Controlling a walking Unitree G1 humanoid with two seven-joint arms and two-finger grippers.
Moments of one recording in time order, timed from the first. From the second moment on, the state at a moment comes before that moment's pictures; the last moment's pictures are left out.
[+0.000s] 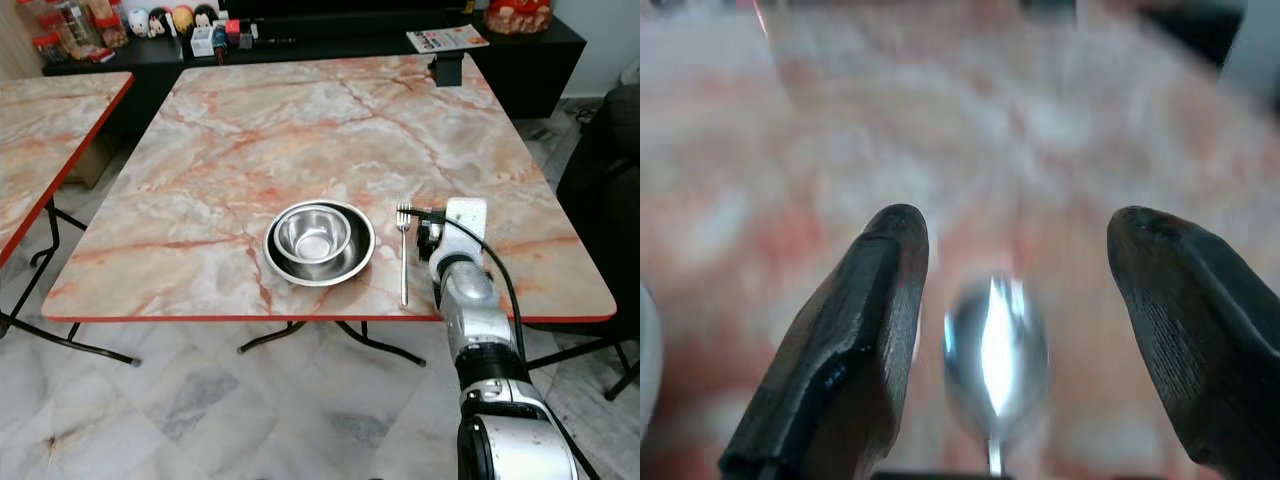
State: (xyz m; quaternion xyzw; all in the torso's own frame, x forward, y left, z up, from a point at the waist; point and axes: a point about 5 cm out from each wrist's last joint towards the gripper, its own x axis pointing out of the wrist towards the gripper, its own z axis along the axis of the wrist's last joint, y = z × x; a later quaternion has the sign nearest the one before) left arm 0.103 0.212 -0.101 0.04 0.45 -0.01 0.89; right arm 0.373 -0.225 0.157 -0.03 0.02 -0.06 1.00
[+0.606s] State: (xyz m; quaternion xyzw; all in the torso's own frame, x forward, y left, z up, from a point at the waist) left arm 0.104 0.212 -0.101 0.04 0.45 -0.01 0.89; right arm 0.367 -0.221 0.183 -0.05 -0.11 -0.07 0.99
